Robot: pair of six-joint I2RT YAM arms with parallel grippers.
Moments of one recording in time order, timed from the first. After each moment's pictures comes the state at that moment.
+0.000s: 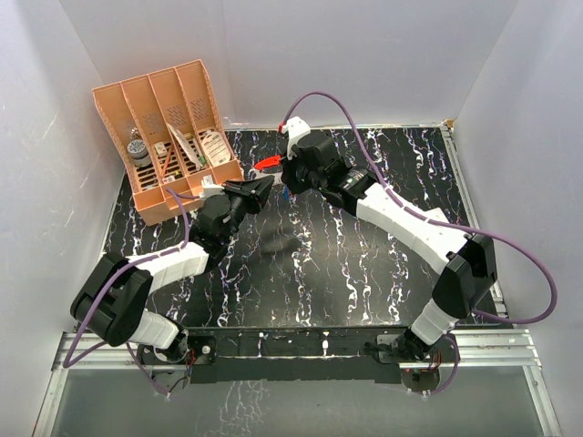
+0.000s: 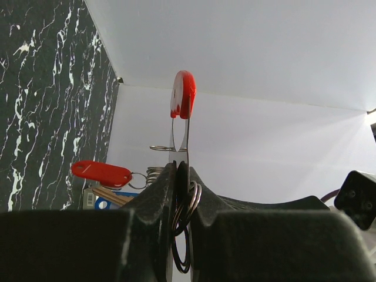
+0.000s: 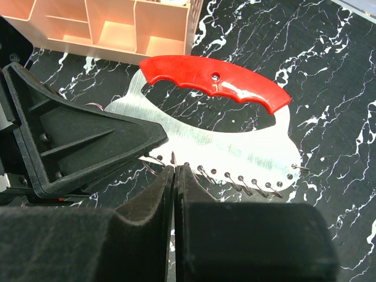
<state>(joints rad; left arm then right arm) -0.56 1.42 0.60 0.79 -0.14 -1.64 0.74 1.61 1.52 -0.39 0.05 0.12</state>
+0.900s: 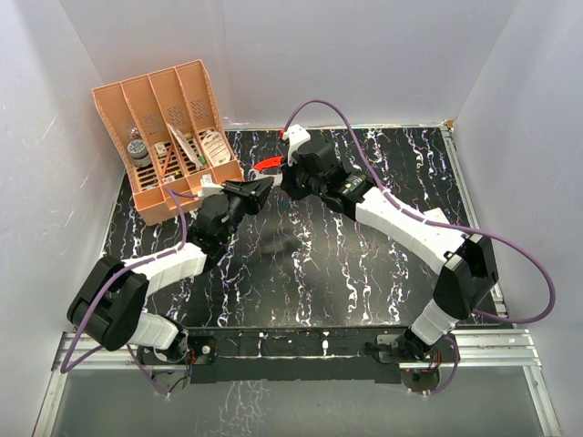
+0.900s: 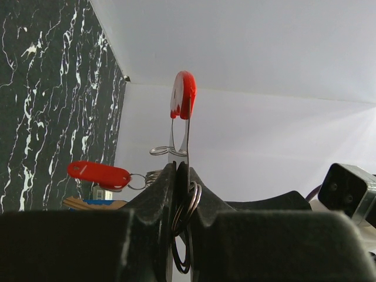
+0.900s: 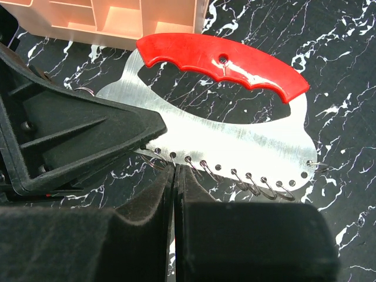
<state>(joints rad) -0.55 1.39 0.60 0.75 -0.14 -1.61 0.74 1.61 1.45 -0.35 0.02 0.15</state>
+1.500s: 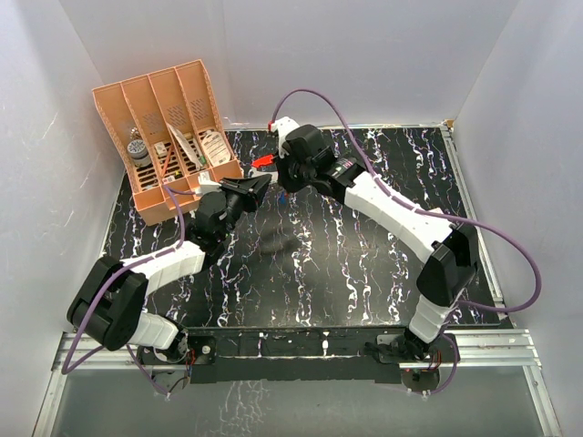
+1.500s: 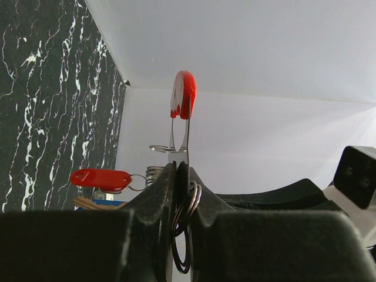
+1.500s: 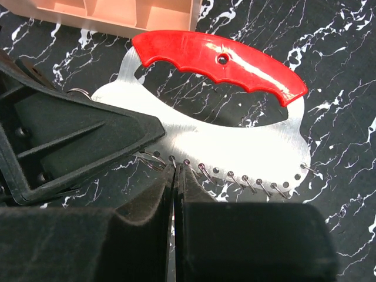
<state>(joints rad) -0.54 1.39 0.61 0.74 -0.10 -1.59 0.74 1.72 1.67 -0.55 0.02 0.12</state>
